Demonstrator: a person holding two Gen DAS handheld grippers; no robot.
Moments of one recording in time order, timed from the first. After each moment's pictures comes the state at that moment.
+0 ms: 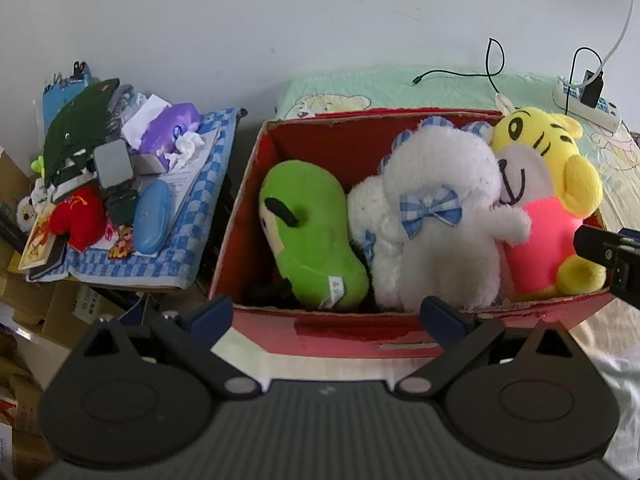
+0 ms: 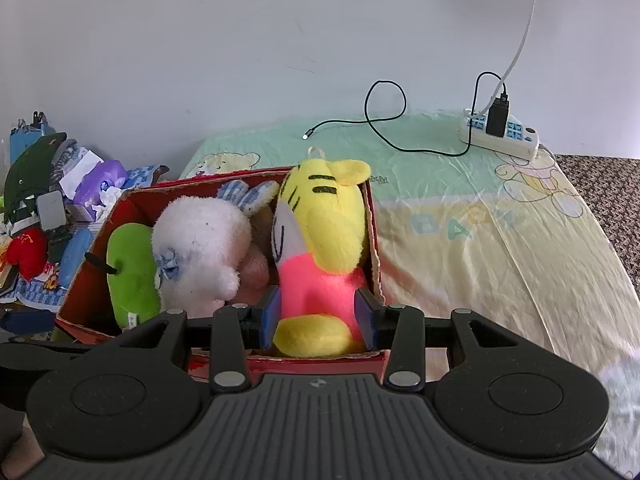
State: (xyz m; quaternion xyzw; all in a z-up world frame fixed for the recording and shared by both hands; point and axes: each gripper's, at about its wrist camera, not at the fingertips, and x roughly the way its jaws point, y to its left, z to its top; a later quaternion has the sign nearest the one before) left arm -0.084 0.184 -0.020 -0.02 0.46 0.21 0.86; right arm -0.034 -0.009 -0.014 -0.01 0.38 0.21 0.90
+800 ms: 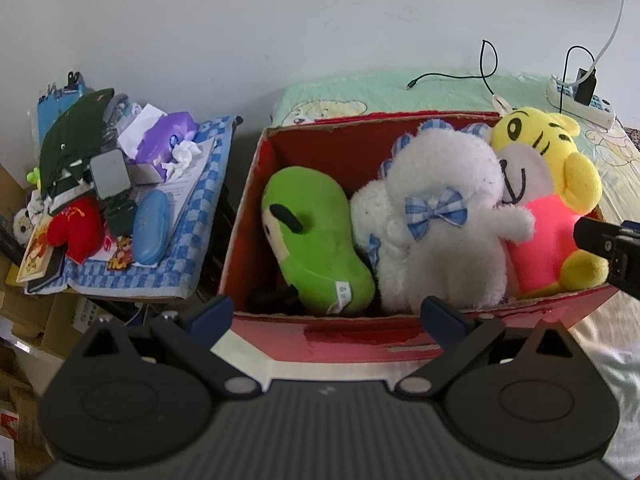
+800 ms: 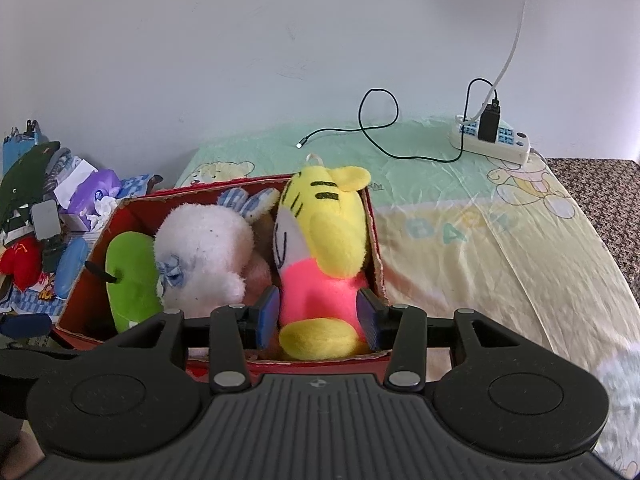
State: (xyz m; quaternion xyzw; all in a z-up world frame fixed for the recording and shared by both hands) left arm -0.086 0.189 -0.020 0.00 0.45 0.20 0.87; right arm -0.041 -0.001 -0.010 -0.01 0.37 0.20 0.91
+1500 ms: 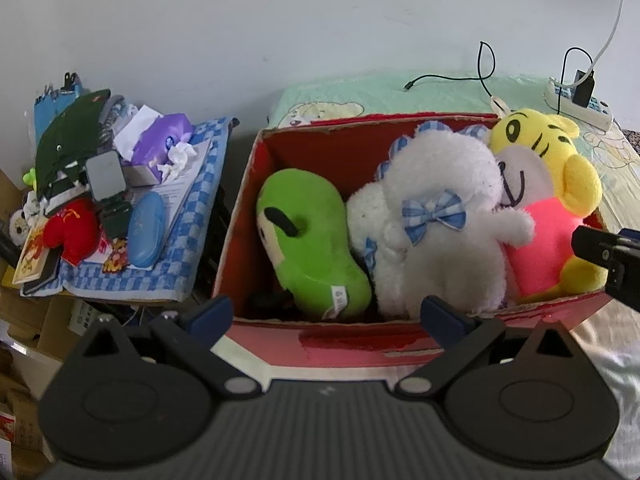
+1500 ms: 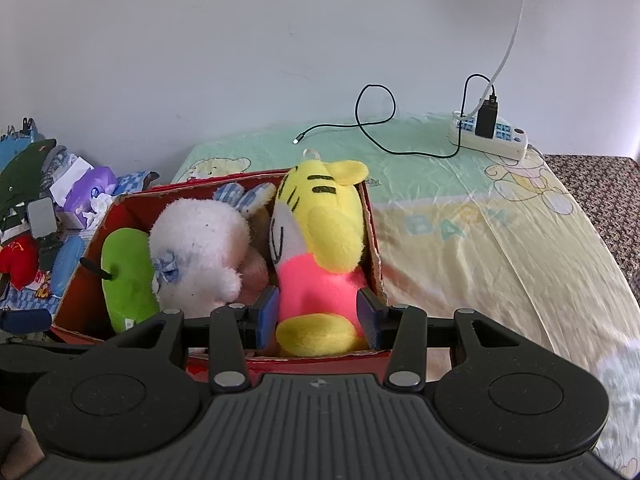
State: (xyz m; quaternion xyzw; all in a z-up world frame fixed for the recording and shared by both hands) left arm -0.083 0.190 -0.023 -0.01 0.45 0.19 0.87; right arm -0.041 -0.004 -0.014 -0.01 0.37 0.19 0.91
